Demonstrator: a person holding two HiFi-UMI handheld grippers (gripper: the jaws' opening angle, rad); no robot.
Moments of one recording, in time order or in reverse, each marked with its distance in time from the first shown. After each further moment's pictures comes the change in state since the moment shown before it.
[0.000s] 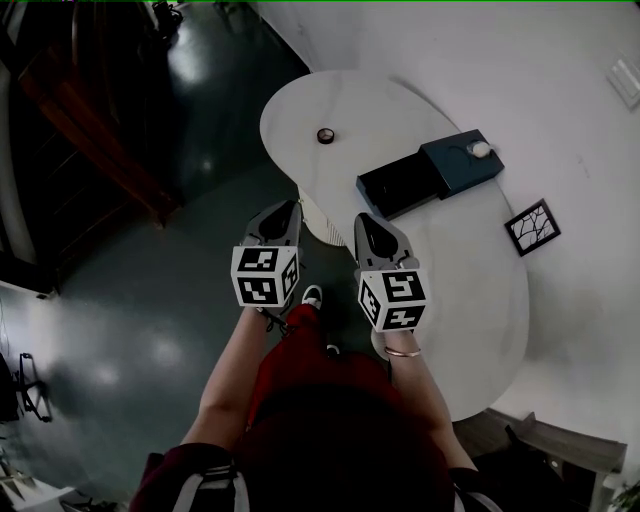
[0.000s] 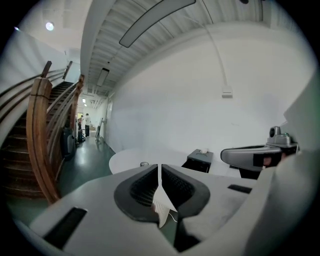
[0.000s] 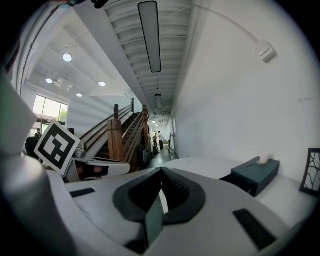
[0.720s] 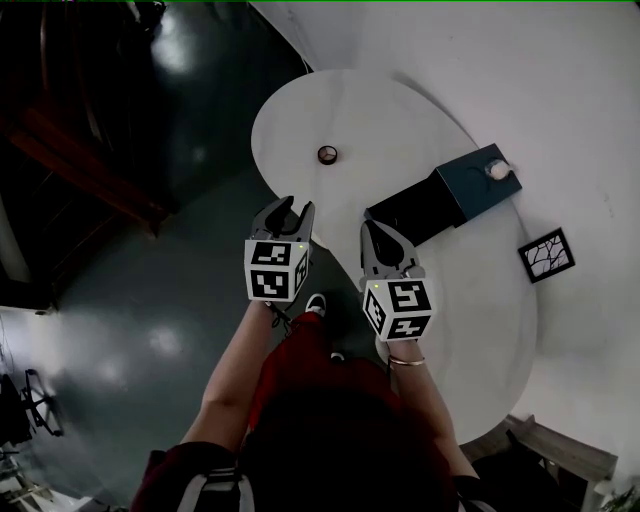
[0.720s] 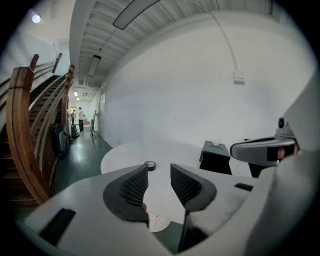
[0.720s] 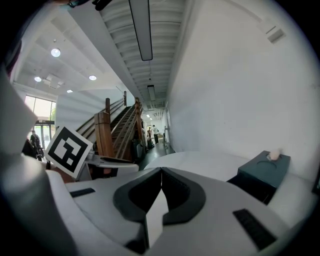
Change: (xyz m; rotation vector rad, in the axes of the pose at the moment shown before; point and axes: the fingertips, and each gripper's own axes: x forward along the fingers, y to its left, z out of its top) left arm 0.127 0.047 -0.004 0.040 0.116 -0.053; right arm 0.099 -0.046 -0.008 0.042 0.085 -0.058
